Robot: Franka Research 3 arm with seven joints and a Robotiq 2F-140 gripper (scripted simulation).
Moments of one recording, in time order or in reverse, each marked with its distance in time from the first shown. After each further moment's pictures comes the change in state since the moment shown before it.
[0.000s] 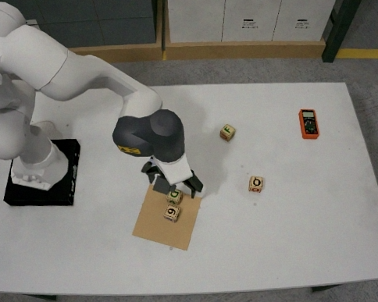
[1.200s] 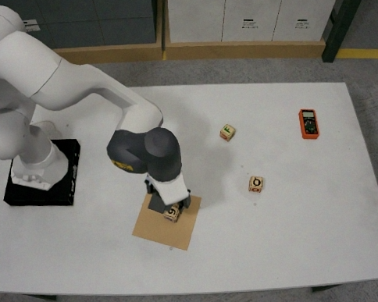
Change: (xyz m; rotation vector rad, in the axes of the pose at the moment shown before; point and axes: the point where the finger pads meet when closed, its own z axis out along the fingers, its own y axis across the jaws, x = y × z) arm 0.059 -0.014 -0.014 0.002 0.002 0.025
